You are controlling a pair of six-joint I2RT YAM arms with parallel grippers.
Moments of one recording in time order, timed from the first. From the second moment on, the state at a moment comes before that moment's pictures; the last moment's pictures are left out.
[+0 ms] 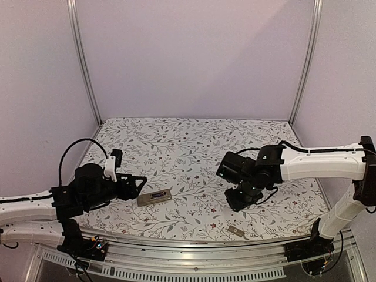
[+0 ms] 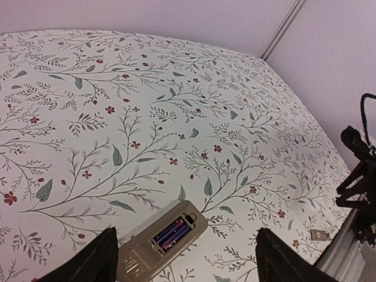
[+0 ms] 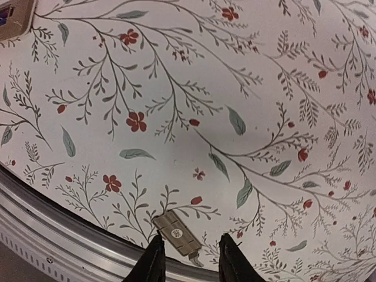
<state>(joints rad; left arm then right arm) -0.89 0.78 0.31 0.07 -0.25 -0.54 1.11 1.59 1.18 -0.94 0.17 0.63</state>
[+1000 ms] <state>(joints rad) -0.99 0.80 0.38 0.07 -0.33 -0.49 1.24 1.50 0.86 -0.82 0.02 1.35</state>
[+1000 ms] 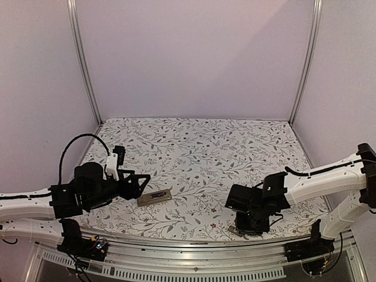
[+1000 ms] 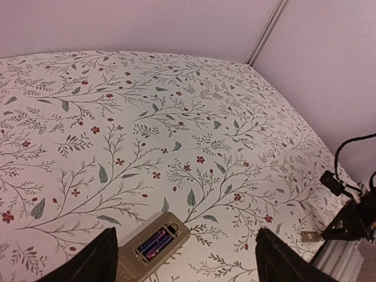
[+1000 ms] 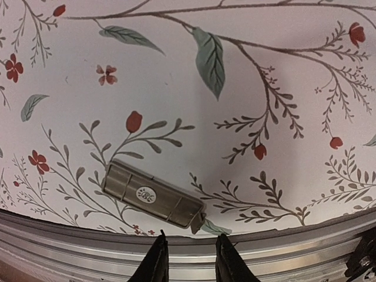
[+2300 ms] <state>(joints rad) -1.00 0.74 0.34 0.06 -0.35 -0.50 1.20 1.58 0.86 -0.82 0.04 1.23</state>
